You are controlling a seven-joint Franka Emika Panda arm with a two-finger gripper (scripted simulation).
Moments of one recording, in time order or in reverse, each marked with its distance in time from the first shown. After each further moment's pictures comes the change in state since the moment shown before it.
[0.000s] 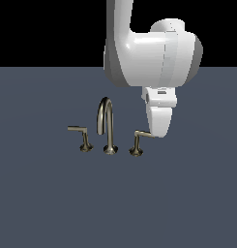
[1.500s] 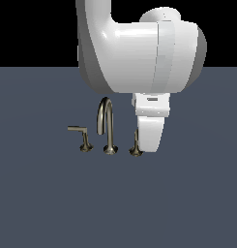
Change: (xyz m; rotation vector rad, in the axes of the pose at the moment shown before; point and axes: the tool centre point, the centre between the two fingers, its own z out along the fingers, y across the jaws) arm -0.026 0.064 0.000 -0.007 0.007 0.048
